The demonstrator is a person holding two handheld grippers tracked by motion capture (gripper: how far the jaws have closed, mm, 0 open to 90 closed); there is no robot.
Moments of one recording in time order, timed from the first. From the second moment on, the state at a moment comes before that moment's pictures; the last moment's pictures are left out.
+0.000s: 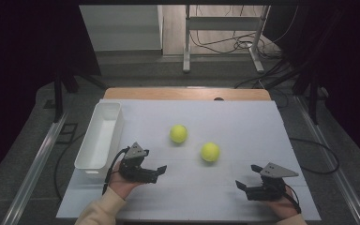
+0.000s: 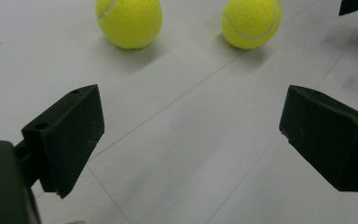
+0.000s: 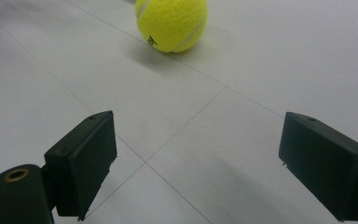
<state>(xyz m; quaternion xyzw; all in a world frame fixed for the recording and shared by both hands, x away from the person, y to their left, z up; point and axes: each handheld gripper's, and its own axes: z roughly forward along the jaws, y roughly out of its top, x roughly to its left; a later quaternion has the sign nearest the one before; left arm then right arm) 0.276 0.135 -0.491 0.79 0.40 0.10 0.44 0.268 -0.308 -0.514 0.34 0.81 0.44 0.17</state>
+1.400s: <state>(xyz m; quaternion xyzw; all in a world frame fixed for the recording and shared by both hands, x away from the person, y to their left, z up) 0.318 0.112 -0.489 0.80 0.41 0.12 0.42 0.269 -0.308 -0.515 0.34 0.82 0.43 0.18</state>
